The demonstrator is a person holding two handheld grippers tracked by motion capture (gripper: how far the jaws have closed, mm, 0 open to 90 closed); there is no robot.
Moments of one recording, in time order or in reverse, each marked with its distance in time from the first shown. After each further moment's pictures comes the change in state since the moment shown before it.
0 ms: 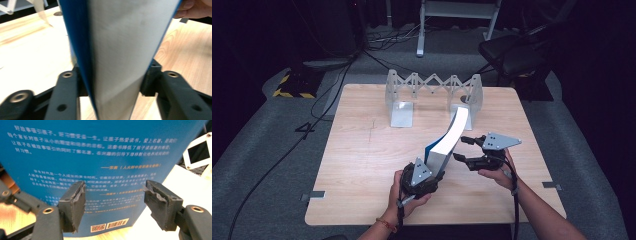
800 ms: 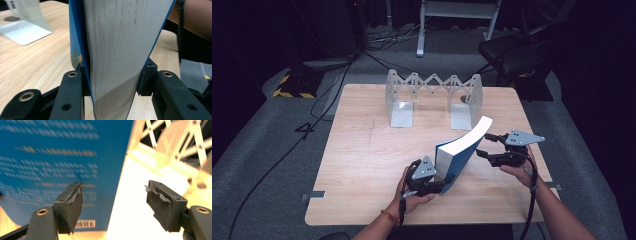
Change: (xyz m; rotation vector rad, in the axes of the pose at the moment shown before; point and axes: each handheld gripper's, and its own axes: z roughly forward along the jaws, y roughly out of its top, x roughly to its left) left arm -0.001 0.005 0.023 -0.034 -0.304 0.006; right arm -0.045 -0.032 -0.049 0.055 -0.091 0.052
